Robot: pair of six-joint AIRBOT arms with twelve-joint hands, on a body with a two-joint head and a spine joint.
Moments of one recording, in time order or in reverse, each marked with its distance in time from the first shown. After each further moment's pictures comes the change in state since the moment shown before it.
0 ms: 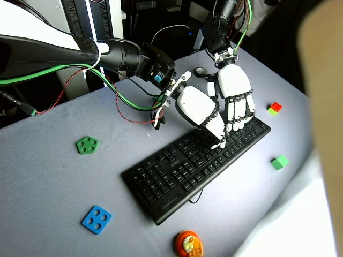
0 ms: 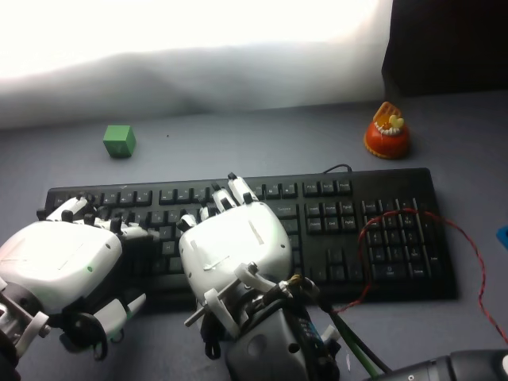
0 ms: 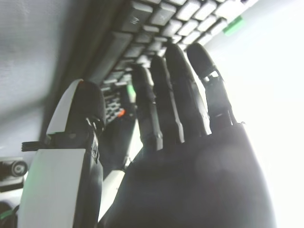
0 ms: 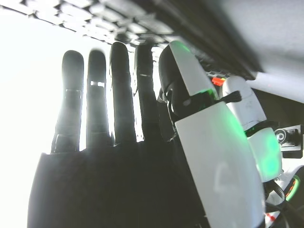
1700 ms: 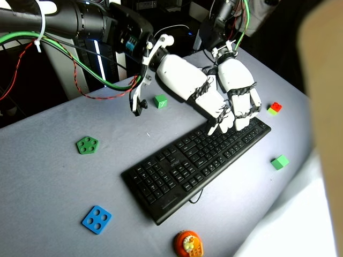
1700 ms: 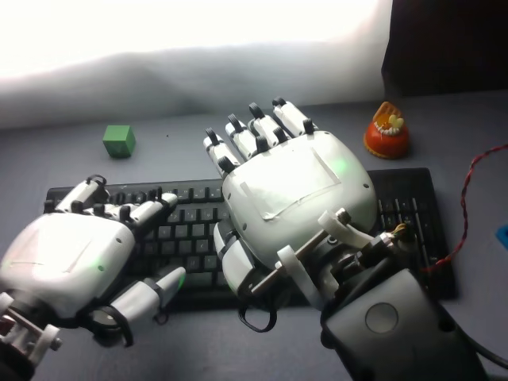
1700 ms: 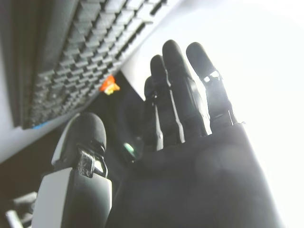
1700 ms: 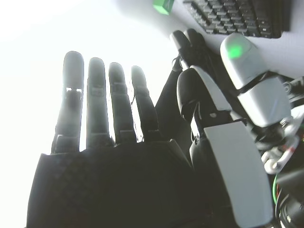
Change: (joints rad) left arm 0.036 -0.074 0.014 0.125 -0.204 -0.077; right arm 0.127 0.323 -0.389 -0.010 0.059 -0.138
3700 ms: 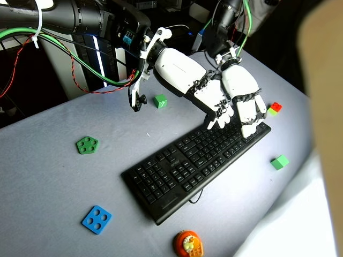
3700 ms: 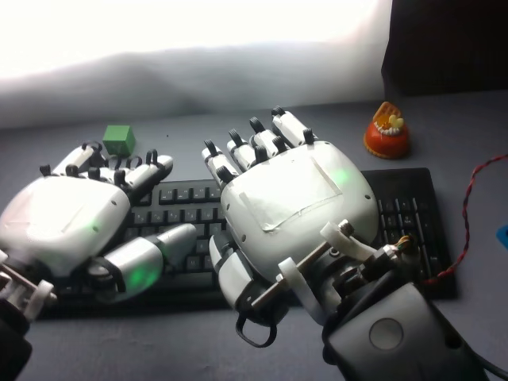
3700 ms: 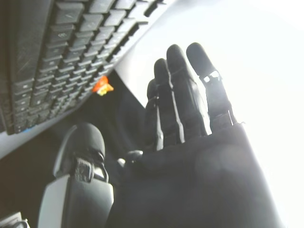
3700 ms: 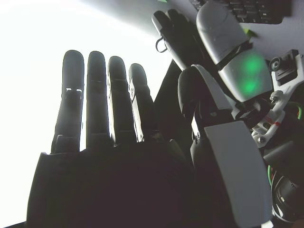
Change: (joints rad) left arm -0.080 0.044 0.046 0.013 0.076 -0.013; right arm -0.003 0.000 -0.027 0.009 0.010 0.013
